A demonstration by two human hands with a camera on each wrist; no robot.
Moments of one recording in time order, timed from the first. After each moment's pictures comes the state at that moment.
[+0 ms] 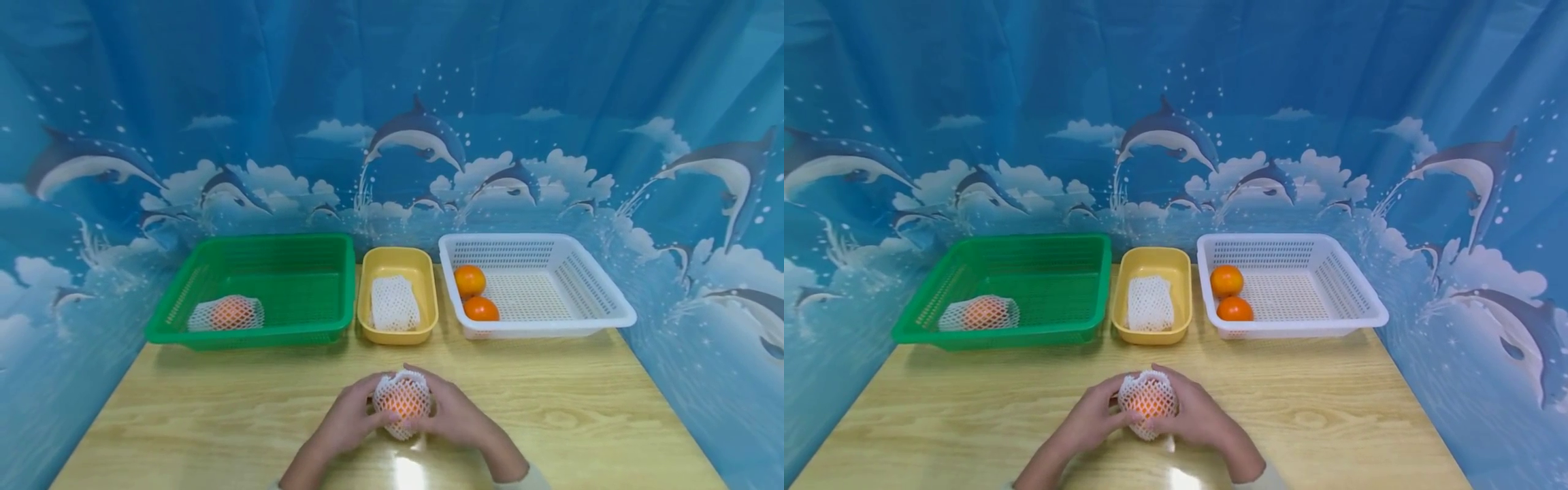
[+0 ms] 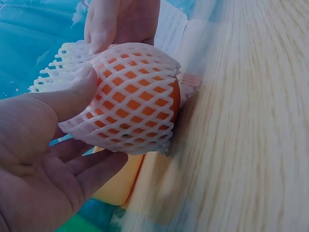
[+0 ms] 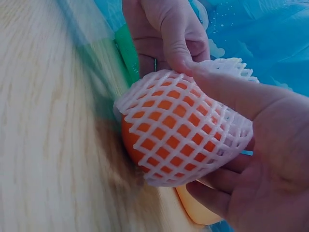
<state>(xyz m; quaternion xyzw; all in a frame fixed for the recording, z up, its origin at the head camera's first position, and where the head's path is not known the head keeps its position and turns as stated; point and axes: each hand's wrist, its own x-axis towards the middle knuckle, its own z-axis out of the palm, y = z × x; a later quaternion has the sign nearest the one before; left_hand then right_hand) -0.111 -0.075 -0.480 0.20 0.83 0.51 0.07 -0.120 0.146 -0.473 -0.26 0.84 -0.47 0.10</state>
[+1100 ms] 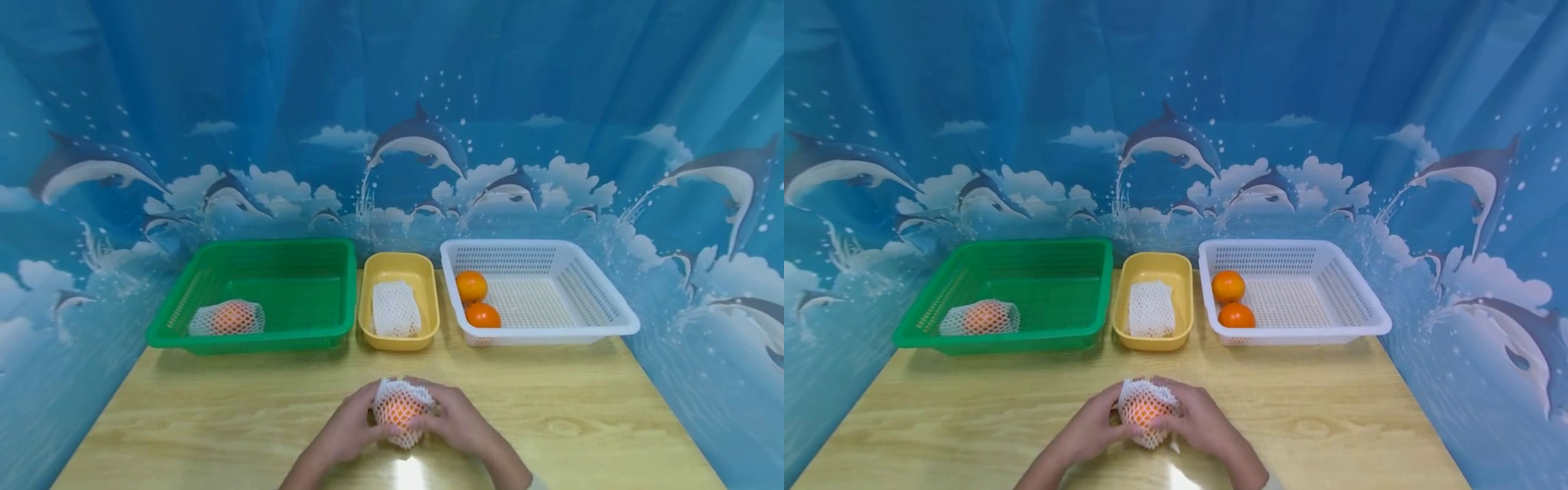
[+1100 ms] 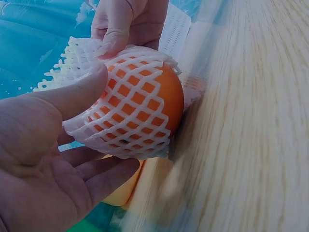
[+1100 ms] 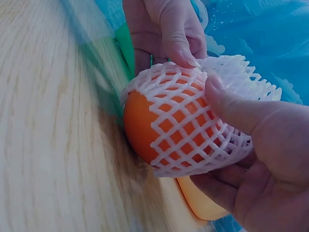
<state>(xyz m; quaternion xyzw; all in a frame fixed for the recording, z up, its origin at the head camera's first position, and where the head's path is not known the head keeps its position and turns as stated) -0.109 -0.078 -0.477 0.19 0.84 0.50 0.10 -0.120 0.149 -0.478 -0.27 0.84 -0.47 0.07</state>
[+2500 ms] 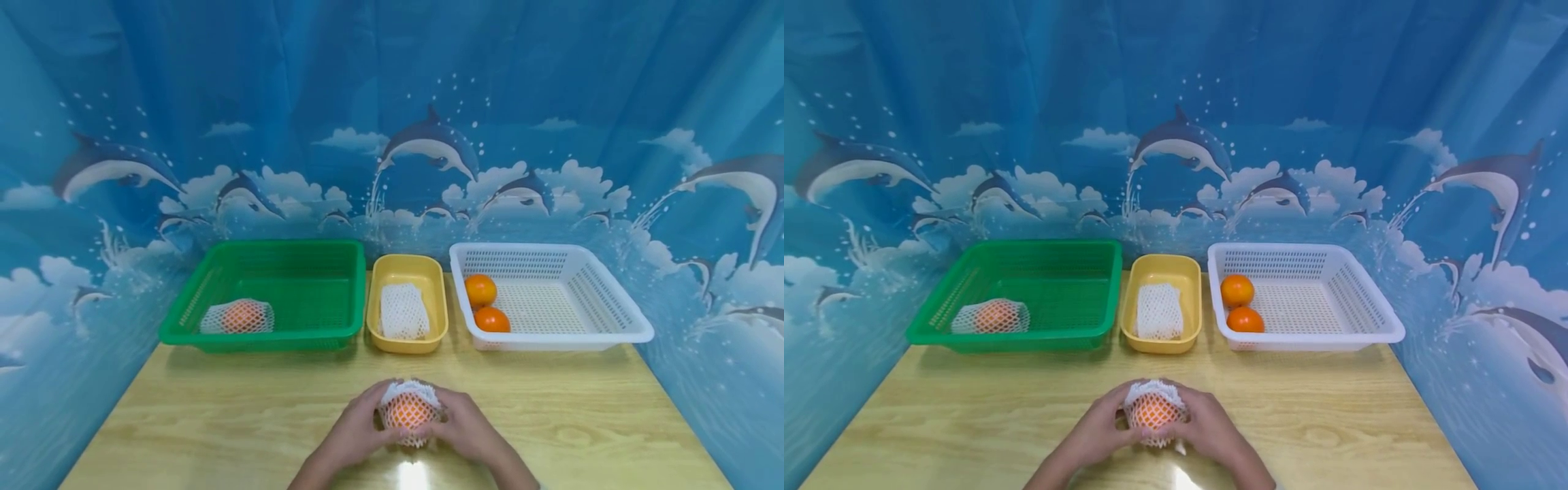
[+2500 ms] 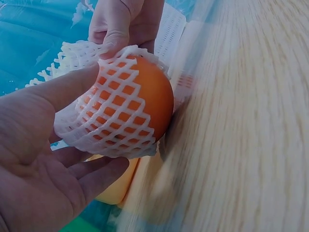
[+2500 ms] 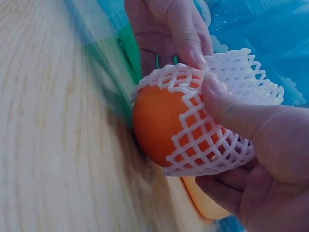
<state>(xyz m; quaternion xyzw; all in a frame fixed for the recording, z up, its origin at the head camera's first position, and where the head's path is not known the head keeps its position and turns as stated) -0.105 -0.075 -0.484 0.19 0.86 0.47 0.05 -0.117 0.149 -0.480 -0.25 0.84 -0.48 0.08</state>
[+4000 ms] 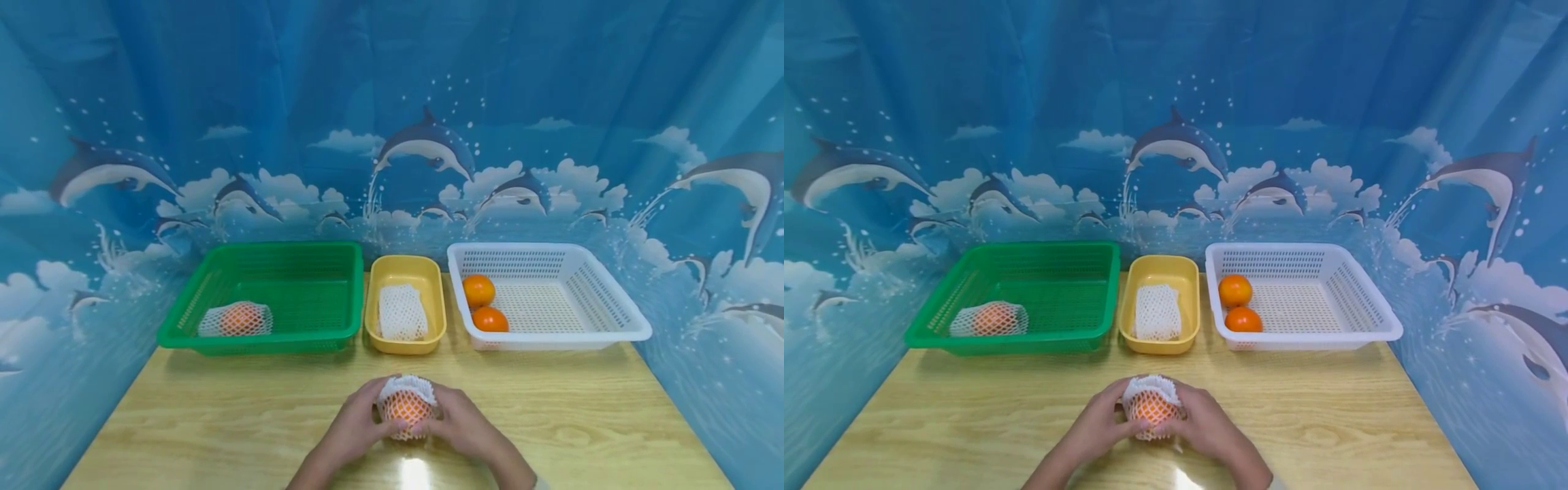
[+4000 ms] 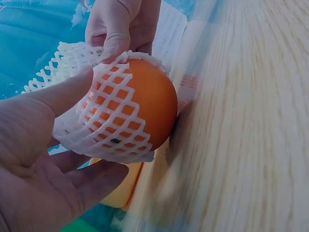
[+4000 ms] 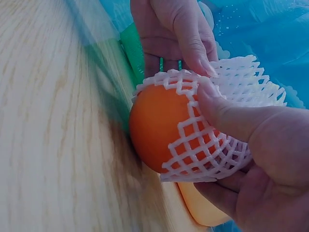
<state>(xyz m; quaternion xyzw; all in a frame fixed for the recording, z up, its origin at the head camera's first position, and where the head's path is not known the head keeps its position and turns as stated) -0.109 -0.072 -0.479 0.17 0.86 0.47 0.04 -0.124 0.148 -0.480 -0.27 0.83 -0.47 0.09</state>
